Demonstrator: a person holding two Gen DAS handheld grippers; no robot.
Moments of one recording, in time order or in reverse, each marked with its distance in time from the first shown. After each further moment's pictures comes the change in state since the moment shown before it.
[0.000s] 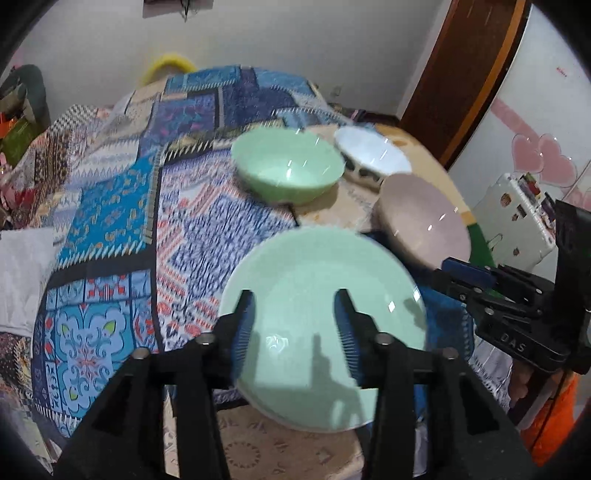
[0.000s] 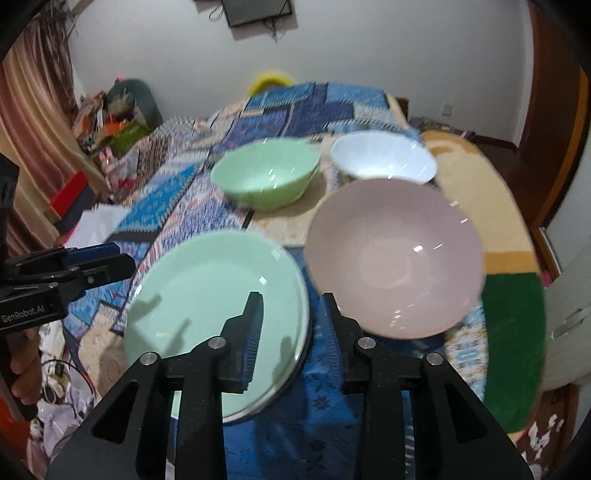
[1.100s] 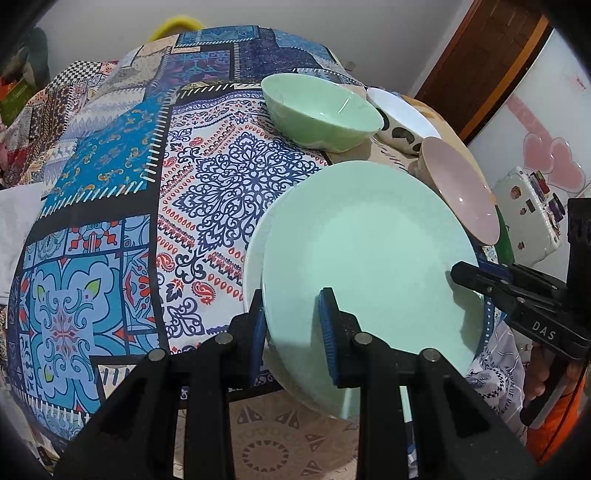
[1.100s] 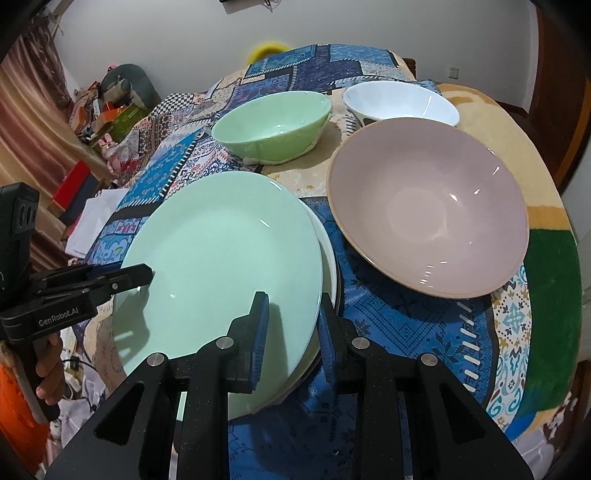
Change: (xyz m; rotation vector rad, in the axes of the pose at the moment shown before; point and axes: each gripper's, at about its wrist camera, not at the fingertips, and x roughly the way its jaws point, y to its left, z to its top) left arm 0.044 0.045 -0.032 -0.078 0.134 -0.031; right arm 0.045 0.014 -0.022 0.028 0.161 0.059
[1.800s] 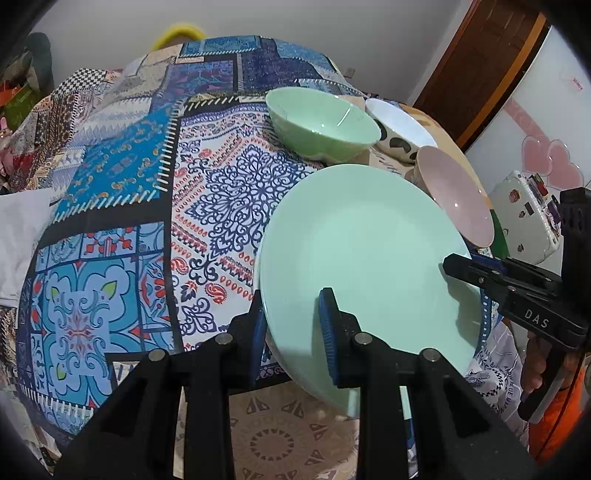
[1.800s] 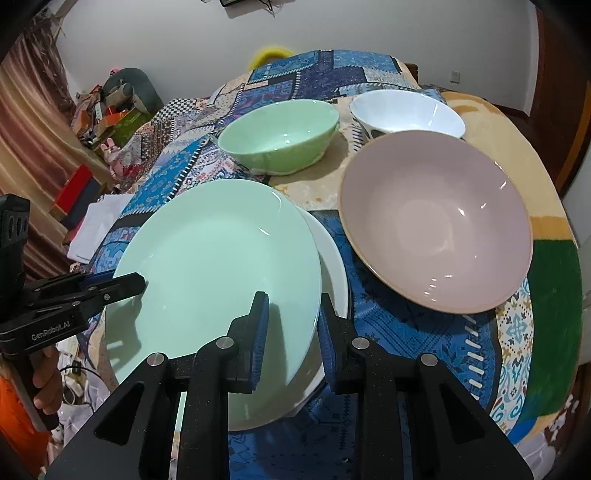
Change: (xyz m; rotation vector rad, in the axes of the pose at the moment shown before) left arm -0.015 -0.001 -0.002 0.004 -0.027 0.010; right arm 0.001 0.003 0.004 0.018 -0.014 0.020
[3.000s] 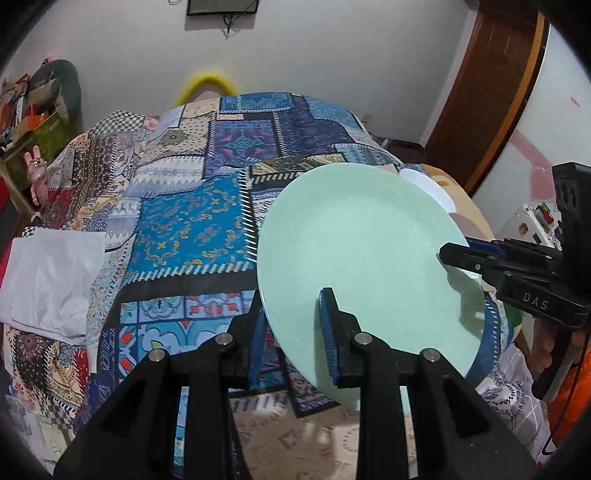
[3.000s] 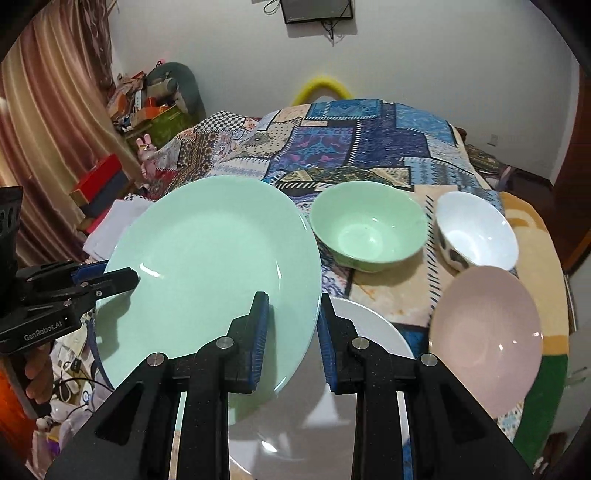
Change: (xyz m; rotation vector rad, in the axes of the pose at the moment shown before) left arm -0.089 0.057 0.027 0.012 -0.178 0.073; right arm -0.010 0.082 0.064 -0.191 -0.097 0.014
